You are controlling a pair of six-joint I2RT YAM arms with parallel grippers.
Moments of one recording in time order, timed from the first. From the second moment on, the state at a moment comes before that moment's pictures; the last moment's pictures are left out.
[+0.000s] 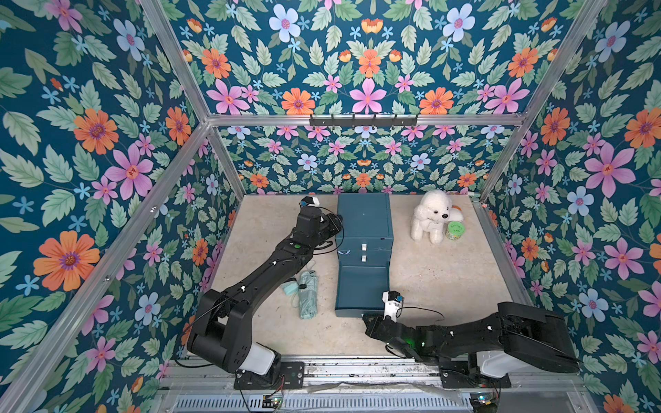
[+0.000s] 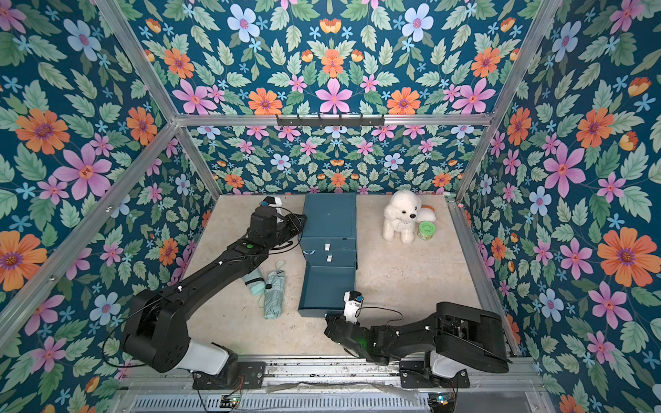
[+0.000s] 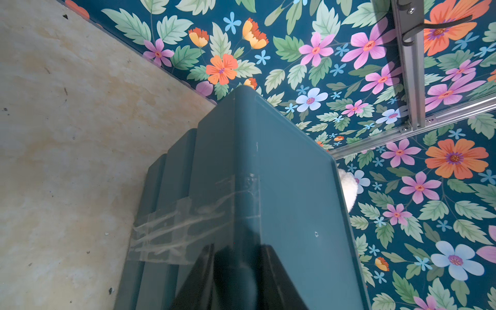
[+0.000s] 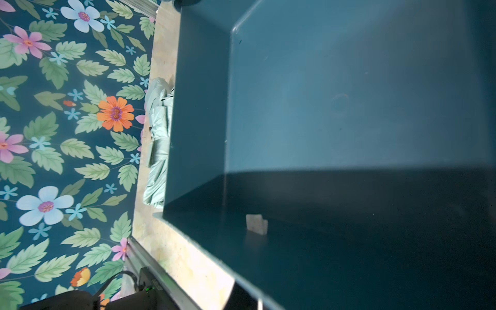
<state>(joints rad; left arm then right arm) -0.46 1.48 1.03 0.02 0.09 -0.86 1.39 1.47 0.42 0.39 0.45 1.39</state>
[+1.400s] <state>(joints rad) -0.50 1.29 1.07 -0.30 -0.01 -0.74 1.39 1.21 0.60 -0.26 0.51 1.21</state>
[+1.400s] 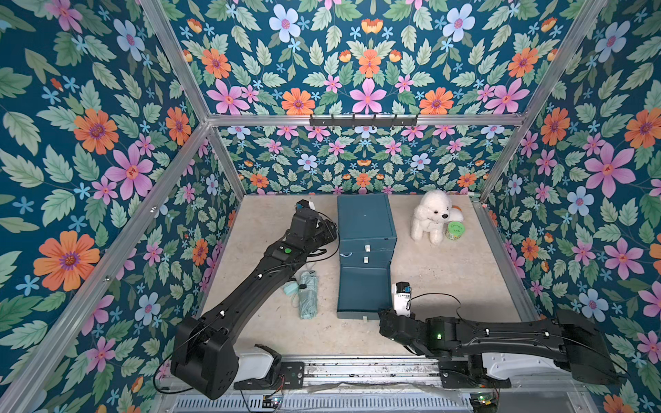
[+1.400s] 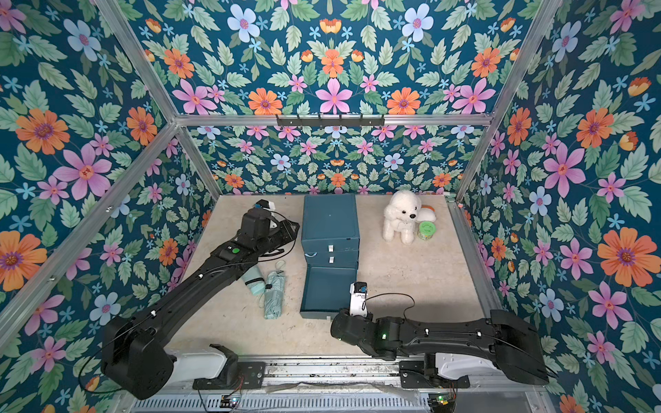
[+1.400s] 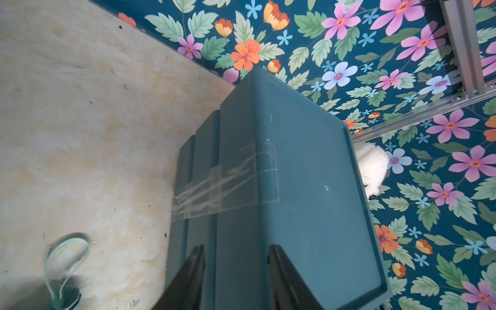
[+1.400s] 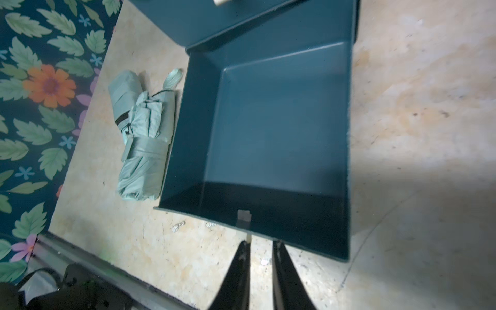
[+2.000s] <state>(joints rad) -0.50 1.02 0.66 -0.42 -0.07 -0.72 1.33 1.05 0.44 -0.24 0.41 1.24</state>
